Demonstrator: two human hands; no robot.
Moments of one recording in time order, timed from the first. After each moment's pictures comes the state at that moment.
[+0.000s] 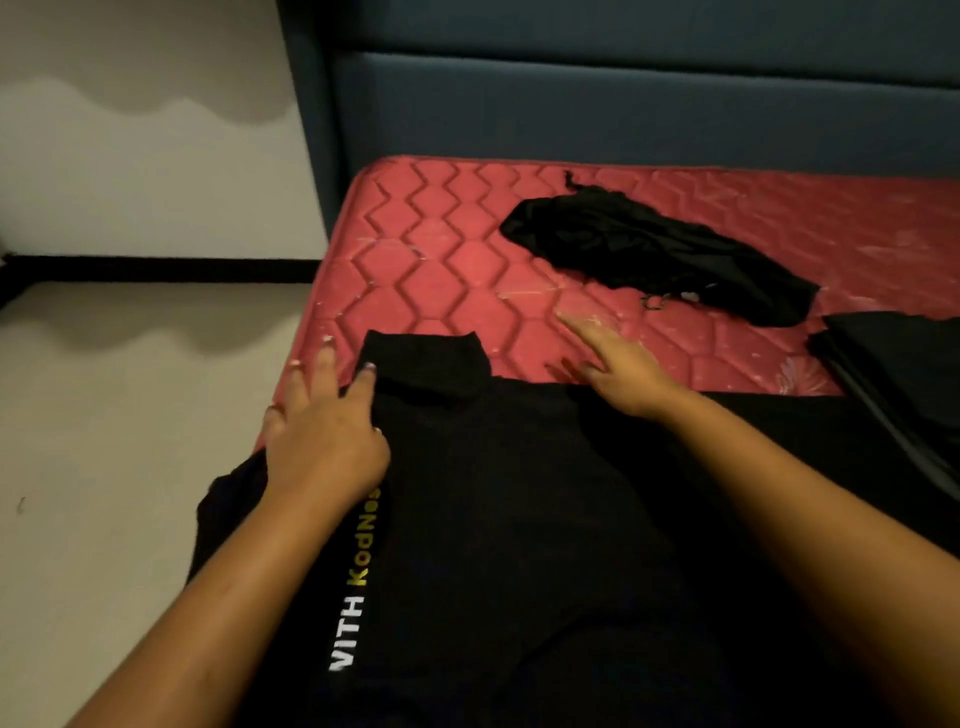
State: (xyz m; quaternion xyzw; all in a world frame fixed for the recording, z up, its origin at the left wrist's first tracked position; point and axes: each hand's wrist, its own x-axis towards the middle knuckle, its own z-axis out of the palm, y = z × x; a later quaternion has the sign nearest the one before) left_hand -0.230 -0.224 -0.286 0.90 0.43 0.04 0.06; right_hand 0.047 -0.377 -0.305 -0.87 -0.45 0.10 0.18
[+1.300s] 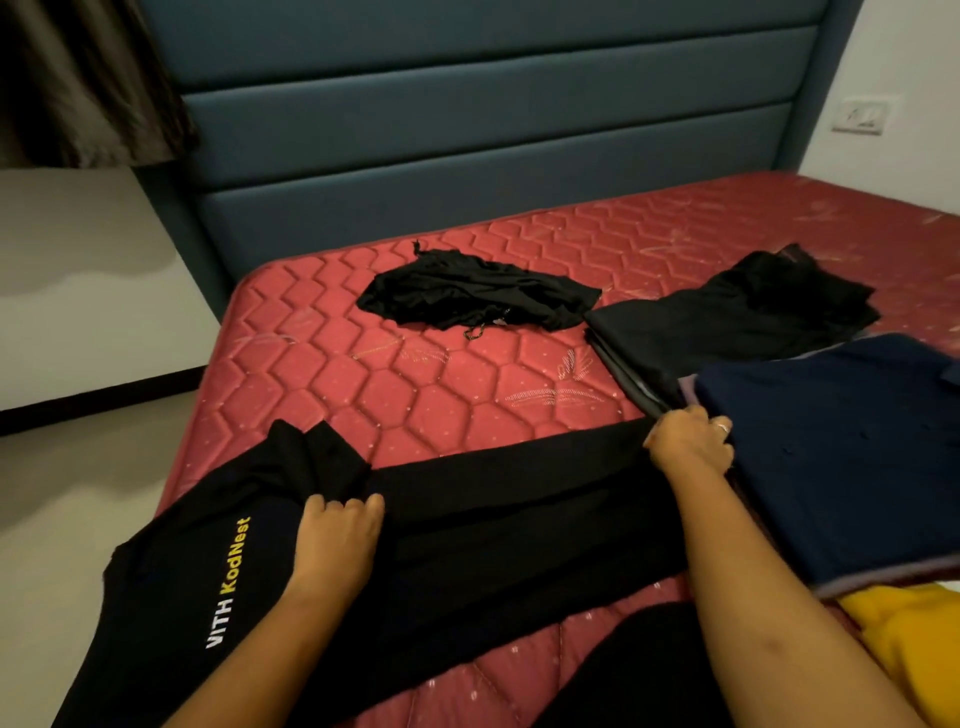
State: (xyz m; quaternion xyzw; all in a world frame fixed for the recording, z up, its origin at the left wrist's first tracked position) left_hand -0.201 -0.397 -0.298 0.97 0.13 0.00 -0.19; right_hand 0.052 -0.670 -0.277 -0.98 0.06 0.06 0.16
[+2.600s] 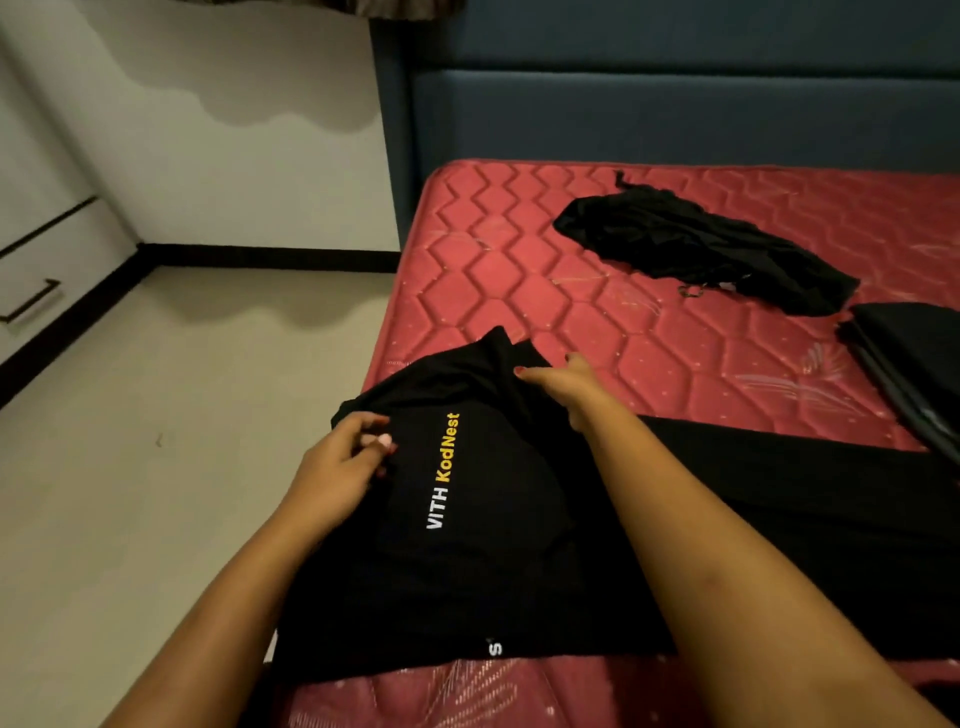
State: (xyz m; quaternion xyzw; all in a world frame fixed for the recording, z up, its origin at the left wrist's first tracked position) left_hand -0.359 -0.261 -0.287 0.72 0.43 0.18 0.51; right_hand -0.106 -0.342 -0.287 -0.77 -0.09 0.35 0.53
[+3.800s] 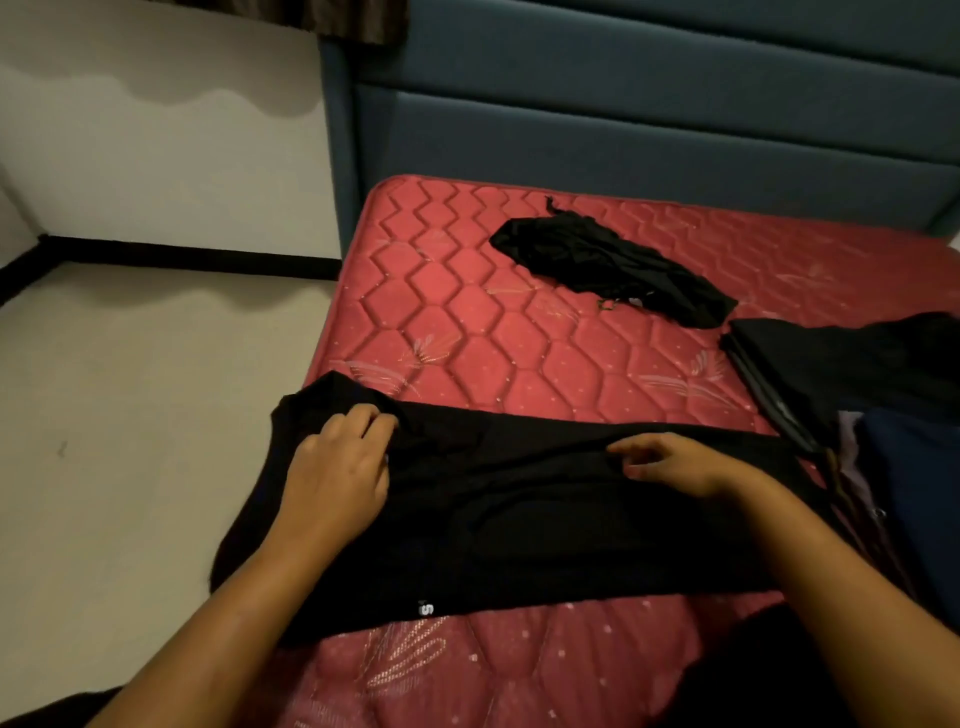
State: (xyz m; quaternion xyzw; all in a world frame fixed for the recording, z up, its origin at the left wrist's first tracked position) left_hand -0.344 -0.308 -0.291 0.94 0.24 0.23 0.00; right_hand -0.051 -0.557 -0.262 -0.86 -0.35 0.33 0.18
